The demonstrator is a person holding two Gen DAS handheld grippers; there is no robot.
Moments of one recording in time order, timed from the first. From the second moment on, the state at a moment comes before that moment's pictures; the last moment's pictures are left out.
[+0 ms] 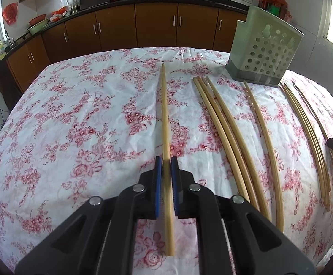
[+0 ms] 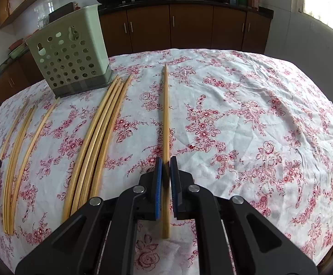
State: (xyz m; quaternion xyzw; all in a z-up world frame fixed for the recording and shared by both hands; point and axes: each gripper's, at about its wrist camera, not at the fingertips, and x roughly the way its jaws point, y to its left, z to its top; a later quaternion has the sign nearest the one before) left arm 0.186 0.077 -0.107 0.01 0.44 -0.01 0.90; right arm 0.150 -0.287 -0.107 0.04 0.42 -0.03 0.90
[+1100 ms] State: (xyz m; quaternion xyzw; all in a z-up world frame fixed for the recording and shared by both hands) left arm 0.212 0.080 0.105 -0.01 0.22 -0.02 0.97; right arm 0.159 -0.300 0.098 0.06 0.17 0.01 0.98
